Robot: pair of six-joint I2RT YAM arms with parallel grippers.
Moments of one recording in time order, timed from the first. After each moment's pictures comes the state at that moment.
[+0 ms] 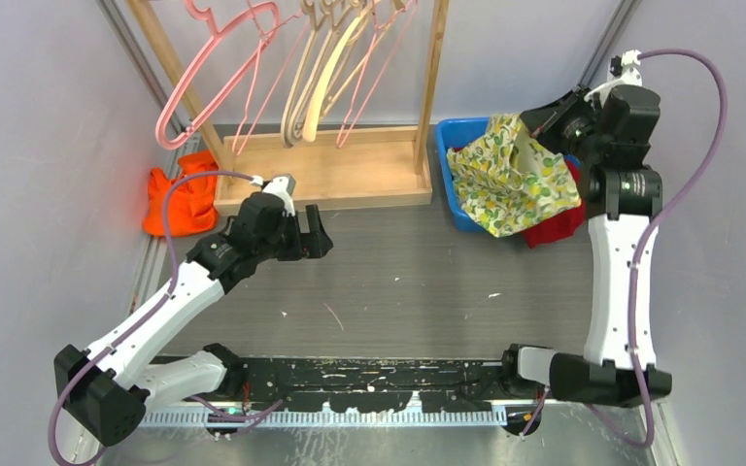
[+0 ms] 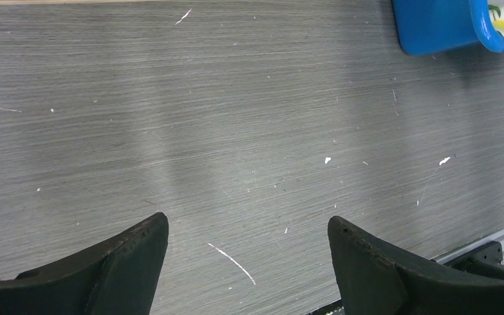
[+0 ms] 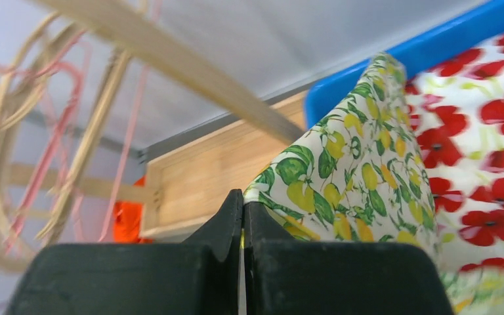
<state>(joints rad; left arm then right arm) -0.58 1.05 0.94 -0.56 -0.04 -0.55 -0.13 1.26 1.66 -0.65 -0.26 0.59</state>
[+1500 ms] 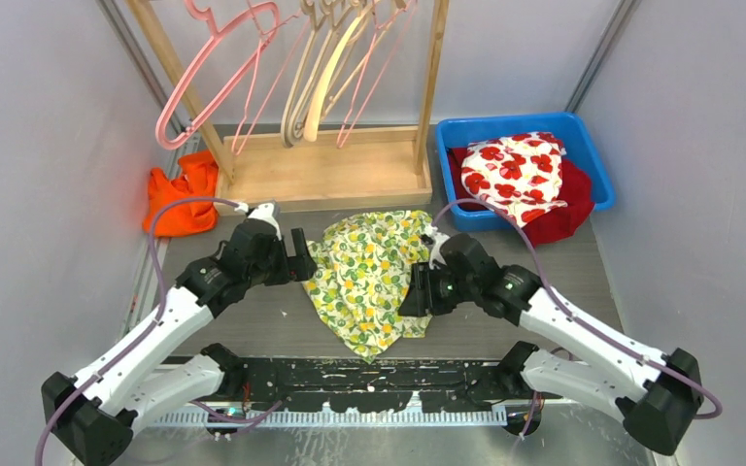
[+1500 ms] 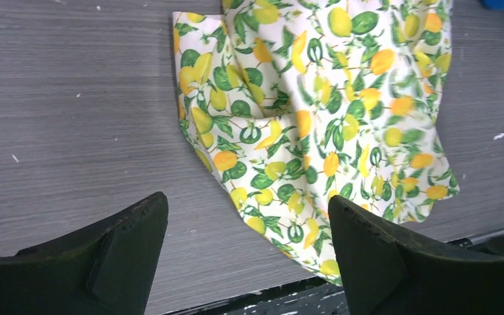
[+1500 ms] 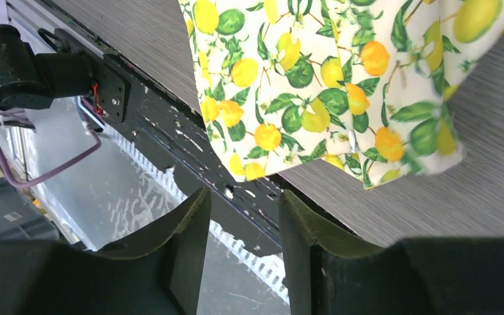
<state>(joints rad) -0.60 0.89 0.79 -0.65 -0.12 -0.63 0.76 0.95 0.72 -0.56 -0.32 0.66</state>
